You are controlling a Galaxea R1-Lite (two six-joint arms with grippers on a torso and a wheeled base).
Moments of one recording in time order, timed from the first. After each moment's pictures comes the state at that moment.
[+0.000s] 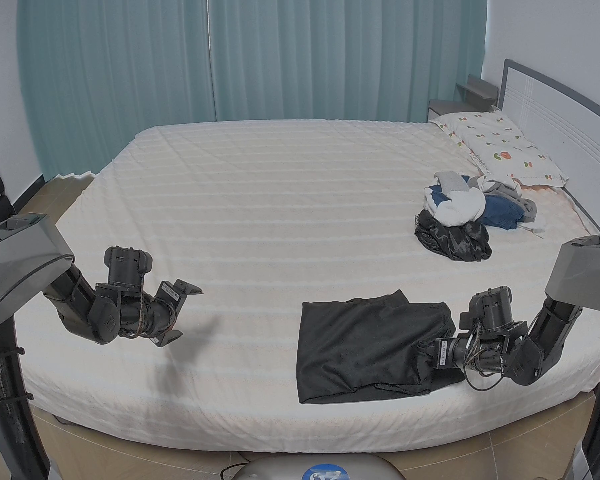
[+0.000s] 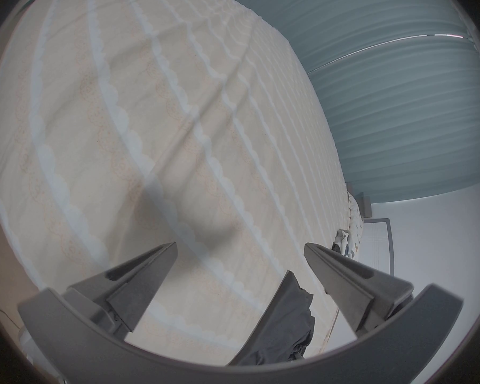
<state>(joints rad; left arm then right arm) -0.11 2.18 -0.88 -0.60 -0.21 -1.13 0.28 2.20 -0.56 -0.89 -0.01 0.29</state>
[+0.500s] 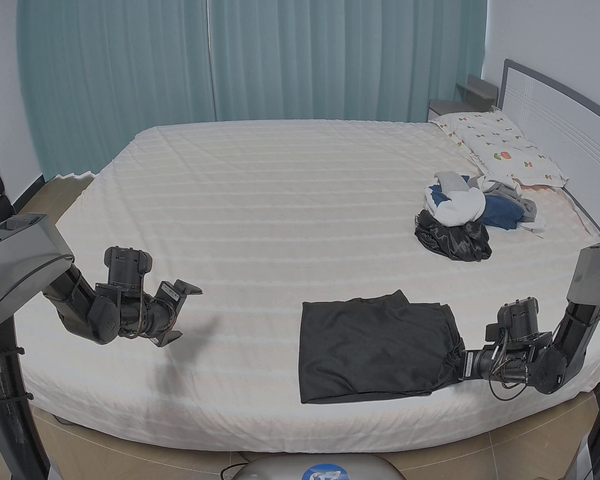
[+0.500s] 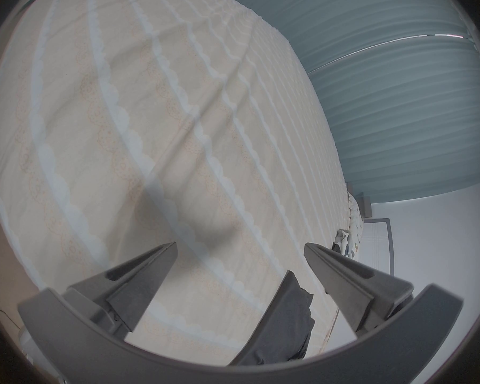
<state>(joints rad) -0.11 2.18 -0.88 -0.60 -0.21 -1.13 0.19 2.14 -0.39 -0.95 0.02 0.27</state>
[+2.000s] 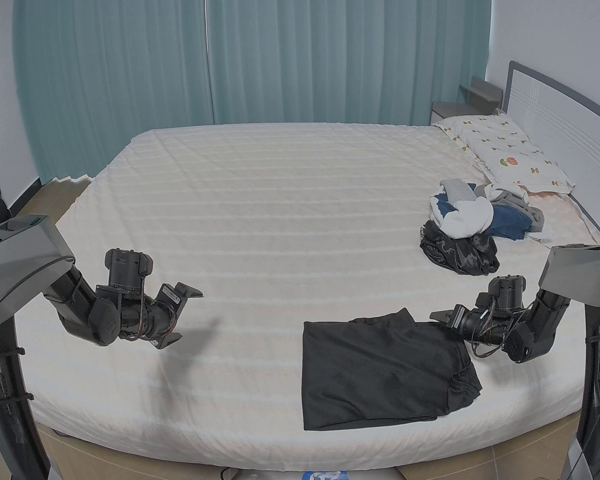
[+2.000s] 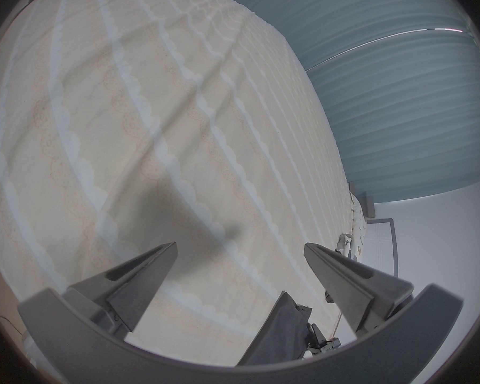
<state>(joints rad) -0.12 2.19 -0.87 -0.60 -0.21 -1.11 0.05 2.44 -0.80 -1.04 0.31 0.57</state>
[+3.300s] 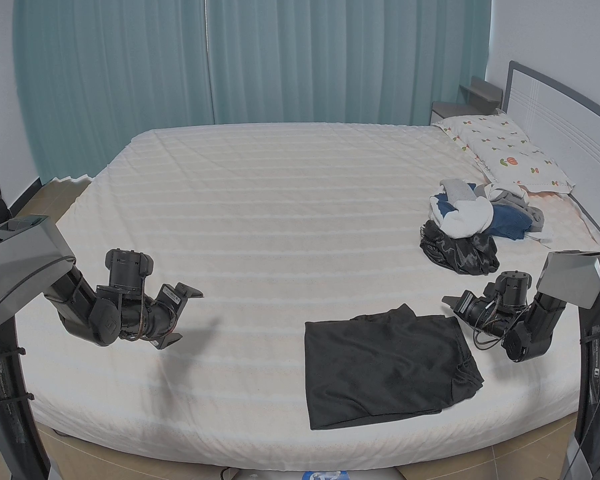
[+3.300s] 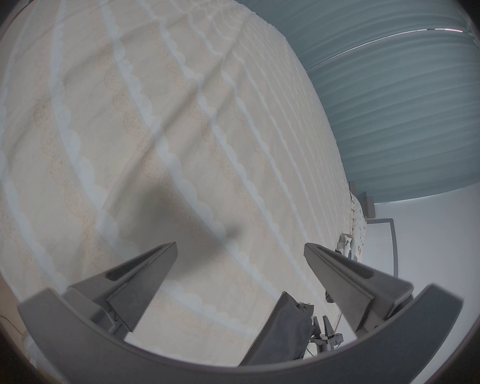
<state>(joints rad) -0.12 2.19 -0.87 -0.60 -0.21 -1.11 0.00 2.52 -0.88 -1.23 0.30 0.66</state>
